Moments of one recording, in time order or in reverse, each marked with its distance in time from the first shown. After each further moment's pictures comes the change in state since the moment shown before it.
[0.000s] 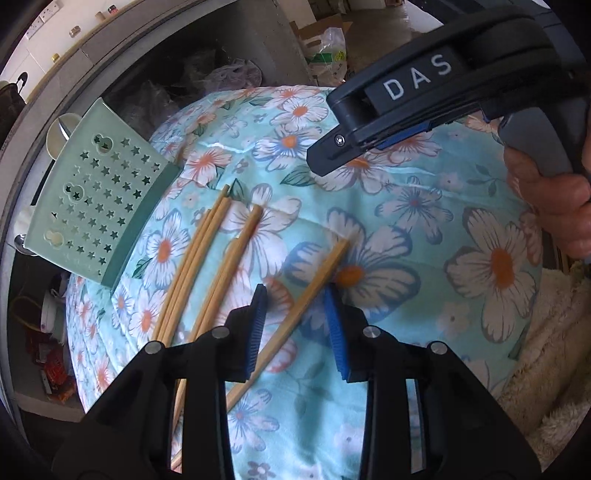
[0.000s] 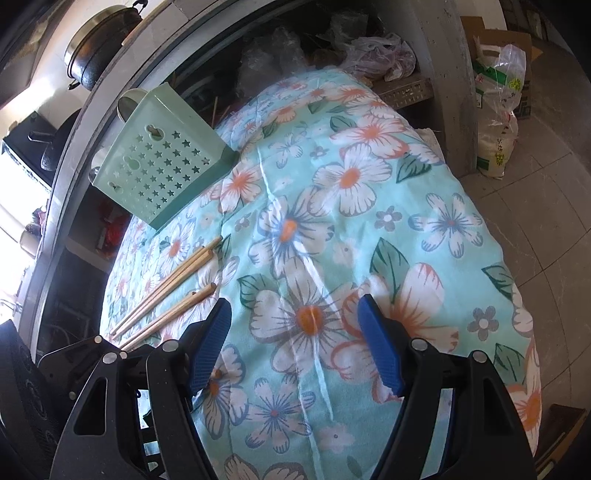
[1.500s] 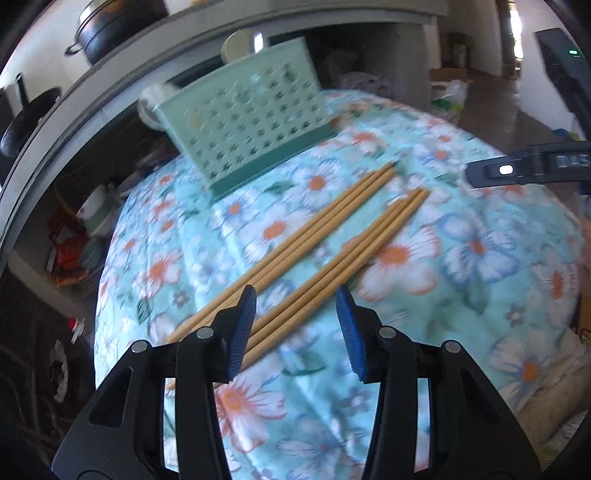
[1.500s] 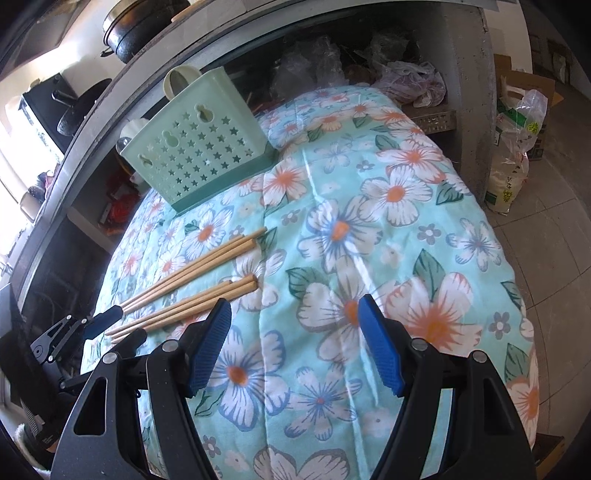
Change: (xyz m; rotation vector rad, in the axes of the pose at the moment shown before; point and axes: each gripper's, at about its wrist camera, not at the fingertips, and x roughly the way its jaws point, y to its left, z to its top) left arm -0.038 0.063 -0.070 -0.412 -0.084 0.191; right arm -0.012 0.040 -0.010 -0.149 -0.039 -0.032
